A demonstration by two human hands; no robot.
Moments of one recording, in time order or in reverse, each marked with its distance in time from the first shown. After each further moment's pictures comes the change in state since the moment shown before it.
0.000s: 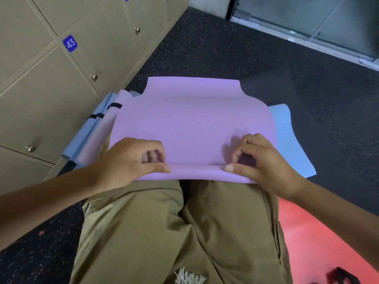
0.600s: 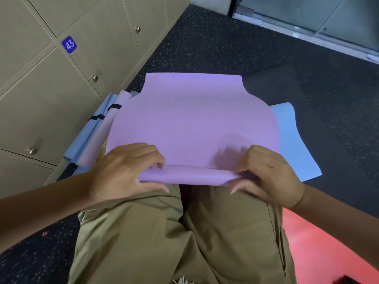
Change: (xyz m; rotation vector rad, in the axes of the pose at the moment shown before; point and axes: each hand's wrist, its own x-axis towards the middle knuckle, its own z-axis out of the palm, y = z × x) left_hand 0.003 -0.025 0.002 0.527 0.159 0.568; right_hand 0.002 0.020 0.010 -0.231 0.239 -0.543
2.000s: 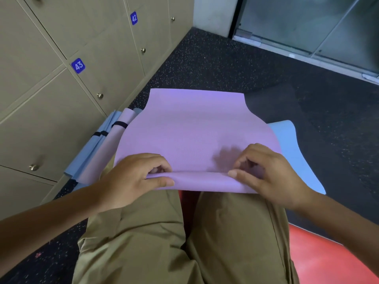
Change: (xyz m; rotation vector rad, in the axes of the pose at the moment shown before) left_hand 0.026 -0.014 -0.008 -0.324 -0.106 -0.362; right_hand 0.044 0.010 -0.017 0.231 -0.148 0.476
